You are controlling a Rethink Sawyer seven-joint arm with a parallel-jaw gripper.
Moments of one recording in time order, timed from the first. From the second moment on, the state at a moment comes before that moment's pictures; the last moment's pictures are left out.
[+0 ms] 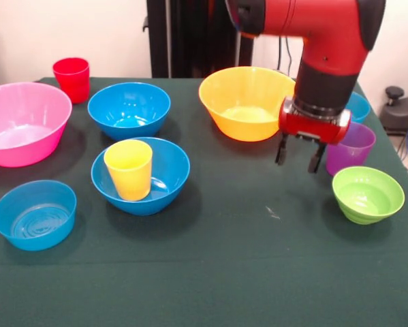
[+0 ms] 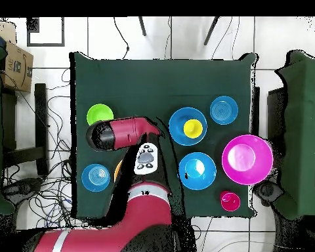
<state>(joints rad) 0.02 -0.43 -0.03 1.49 -0.14 0.46 2.22</state>
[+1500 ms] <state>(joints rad) 0.03 -0.40 0.00 1.42 -0.14 0.50 2.22</state>
